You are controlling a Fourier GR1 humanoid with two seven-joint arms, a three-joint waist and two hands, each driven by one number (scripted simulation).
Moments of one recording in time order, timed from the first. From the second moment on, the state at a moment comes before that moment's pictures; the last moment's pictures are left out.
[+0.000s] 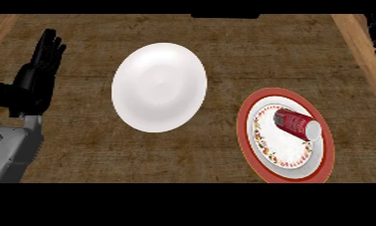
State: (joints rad) left arm -0.30 0.52 -0.12 -1.31 0.37 0.22 -0.16; right arm -0.35 -0.56 -0.04 -1.56 -0.21 -0.09 -0.12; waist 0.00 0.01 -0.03
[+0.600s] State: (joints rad) left arm -0.14 0.47 -0.19 -1.27 0.34 0.17 -0.18; right arm -0.13 -0.28 0.06 -1.68 -0.17 -0.18 -0.43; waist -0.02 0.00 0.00
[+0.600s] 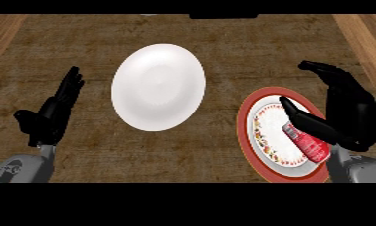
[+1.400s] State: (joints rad) left arm -0.06 0.43 -0.18 -1.29 0.29 0.14 -0.21; right arm 0.33 -0.19 0.01 -1.67 -0.06 -0.26 -0.89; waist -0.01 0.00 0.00
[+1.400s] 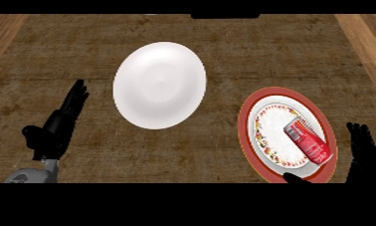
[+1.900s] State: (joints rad) left arm -0.07 0.40 -0.18 -1.31 0.26 0.14 -0.18; right arm 0.42 -0.36 0.03 -1.76 0.19 -0.30 -0.56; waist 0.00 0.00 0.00
